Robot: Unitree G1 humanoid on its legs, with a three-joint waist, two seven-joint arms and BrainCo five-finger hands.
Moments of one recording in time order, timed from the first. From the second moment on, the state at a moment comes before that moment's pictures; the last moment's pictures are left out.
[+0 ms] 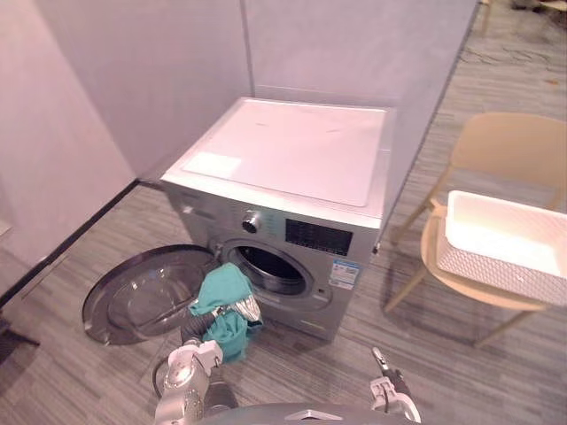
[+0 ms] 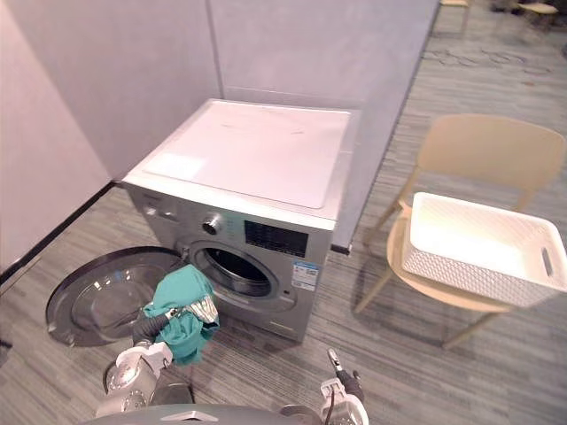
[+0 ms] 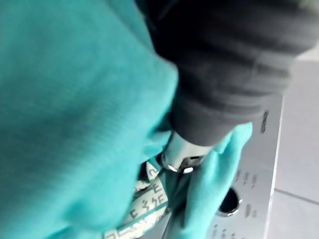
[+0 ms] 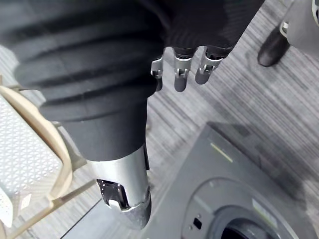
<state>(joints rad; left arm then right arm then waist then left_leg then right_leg) 0.24 -0.06 -0.02 0.36 -0.36 -0.09 0.05 0.11 0.01 -0.28 0.80 0.81 -0.12 -0.13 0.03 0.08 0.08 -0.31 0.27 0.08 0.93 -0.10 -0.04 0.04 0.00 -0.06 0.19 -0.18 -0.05</state>
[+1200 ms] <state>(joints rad) 0.13 0.01 -0.04 0.28 -0.37 -0.08 0.05 0.12 0.03 -0.25 0.70 0.79 -0.11 -0.07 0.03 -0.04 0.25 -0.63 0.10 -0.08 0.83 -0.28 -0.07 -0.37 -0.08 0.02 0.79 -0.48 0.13</state>
